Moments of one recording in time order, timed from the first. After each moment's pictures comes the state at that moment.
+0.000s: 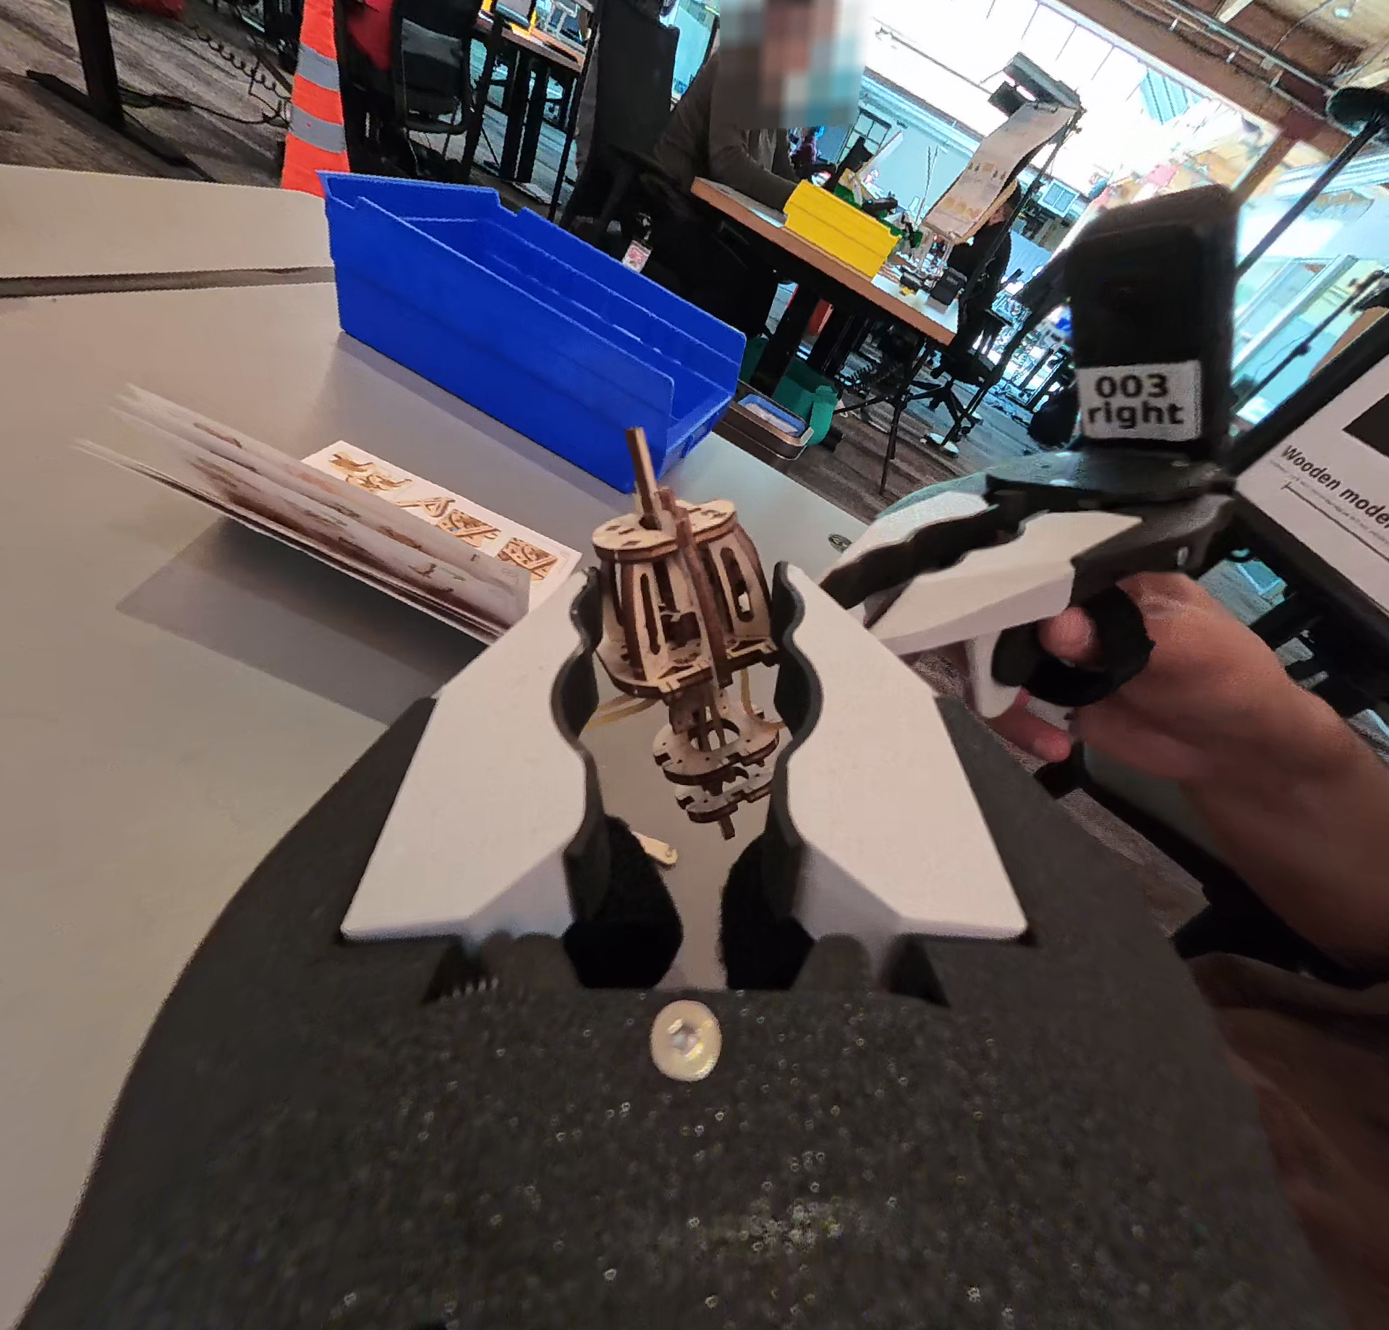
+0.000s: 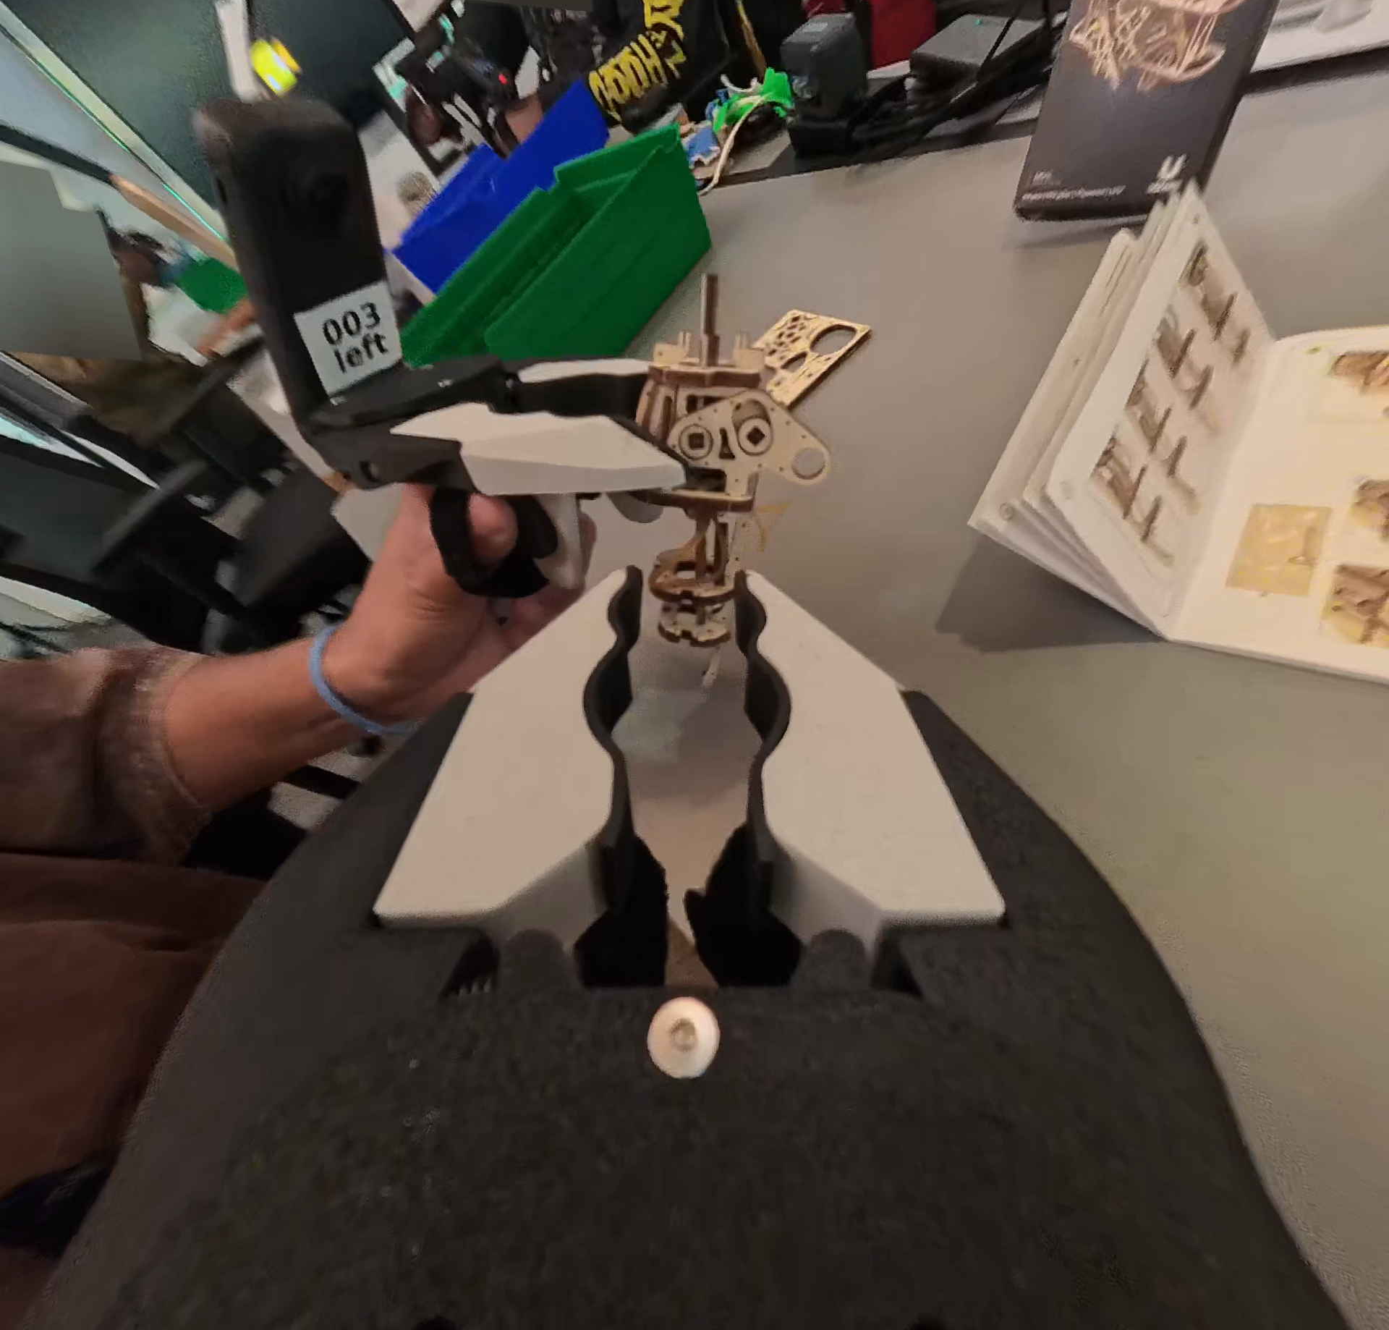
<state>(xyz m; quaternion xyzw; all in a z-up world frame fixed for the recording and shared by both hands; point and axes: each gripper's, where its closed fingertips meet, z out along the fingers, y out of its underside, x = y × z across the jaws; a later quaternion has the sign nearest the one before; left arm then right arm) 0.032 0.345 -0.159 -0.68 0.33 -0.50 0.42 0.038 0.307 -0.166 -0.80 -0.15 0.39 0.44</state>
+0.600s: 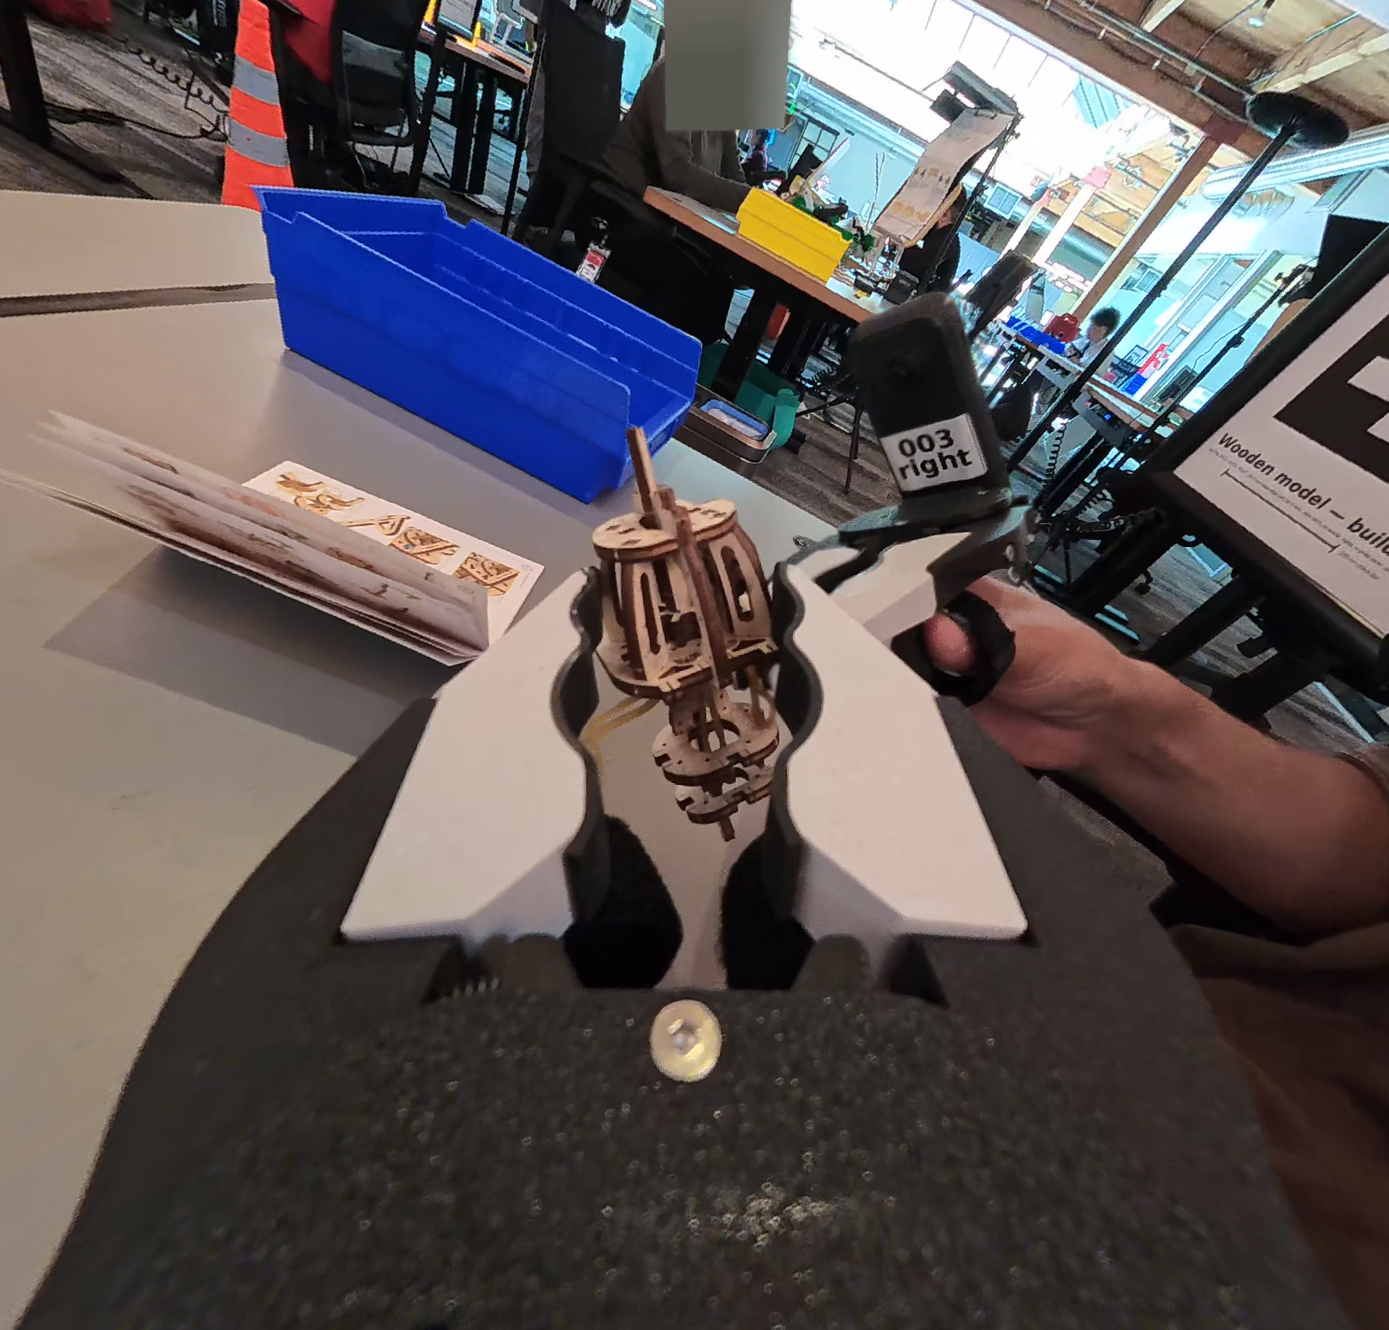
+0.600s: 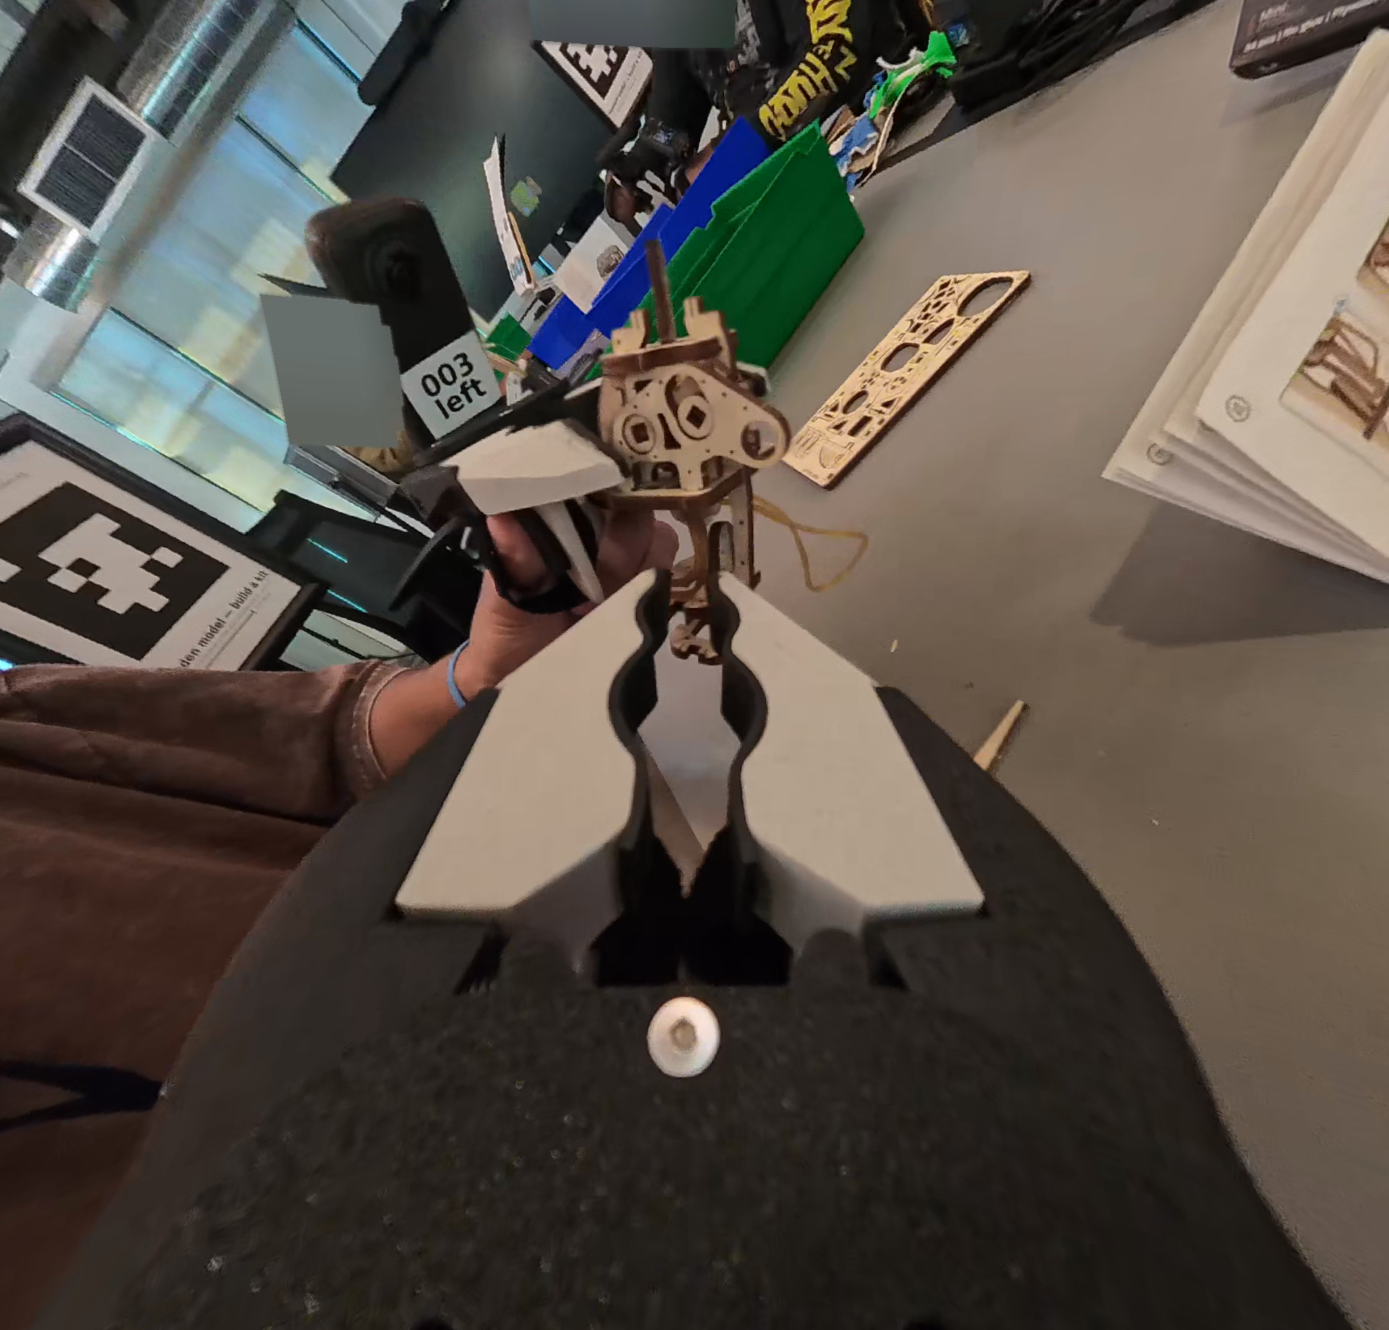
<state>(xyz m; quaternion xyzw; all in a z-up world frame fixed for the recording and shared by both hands) 0.037 0.334 -0.153 -0.66 0.35 -0.52 0.42 0.028 0.307 -0.177 -0.74 -0.12 0.54 0.38</state>
